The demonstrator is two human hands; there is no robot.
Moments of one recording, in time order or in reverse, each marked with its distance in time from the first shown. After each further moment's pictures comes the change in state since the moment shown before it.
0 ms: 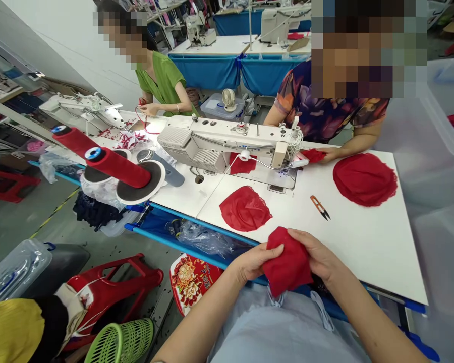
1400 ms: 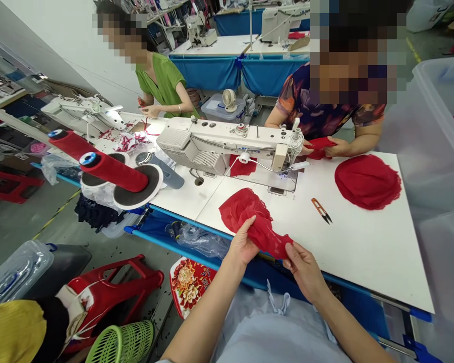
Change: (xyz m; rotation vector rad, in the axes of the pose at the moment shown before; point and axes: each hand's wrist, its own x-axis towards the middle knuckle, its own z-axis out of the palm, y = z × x) left_hand 0.020 0.044 0.003 -0.555 0.367 0.263; right_hand 0.000 0.045 0.011 -0.122 0.238 -0.369
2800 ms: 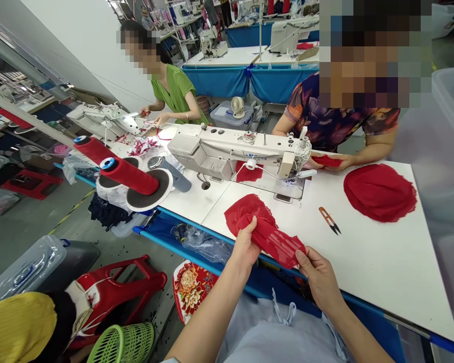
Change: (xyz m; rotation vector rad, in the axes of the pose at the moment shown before) left_hand 0.003 0.004 0.013 0.023 0.188 0.241; right_hand 0.007 -0.005 -0.015 -0.134 0.008 -0.085
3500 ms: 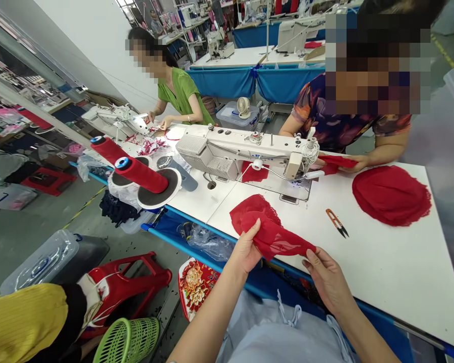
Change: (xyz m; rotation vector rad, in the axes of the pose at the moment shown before) left_hand -0.016 0.013 -0.018 0.045 -0.224 -0.071; right_hand 0.006 0.002 -0.010 0.195 0.159 0.116
